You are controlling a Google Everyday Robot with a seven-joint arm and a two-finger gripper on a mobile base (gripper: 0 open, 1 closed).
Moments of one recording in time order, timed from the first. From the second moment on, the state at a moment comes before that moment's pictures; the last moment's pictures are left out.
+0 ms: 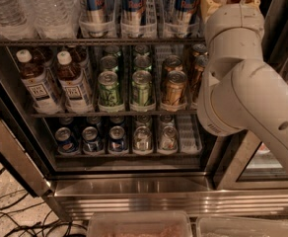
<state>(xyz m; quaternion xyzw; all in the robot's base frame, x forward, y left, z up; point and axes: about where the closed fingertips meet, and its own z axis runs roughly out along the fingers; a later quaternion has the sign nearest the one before) 0.604 -0.203 1.104 0.05 0.58 -0.11 0.81</state>
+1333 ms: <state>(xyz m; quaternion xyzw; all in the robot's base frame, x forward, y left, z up) 0.530 -0.194 1.095 0.01 0.60 -0.11 0.79</state>
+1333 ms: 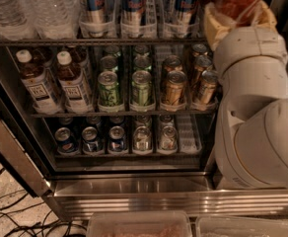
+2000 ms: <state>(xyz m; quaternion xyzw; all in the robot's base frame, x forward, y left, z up) 0.510 -0.207 1.088 -0.10 0.63 -0.15 0.75</state>
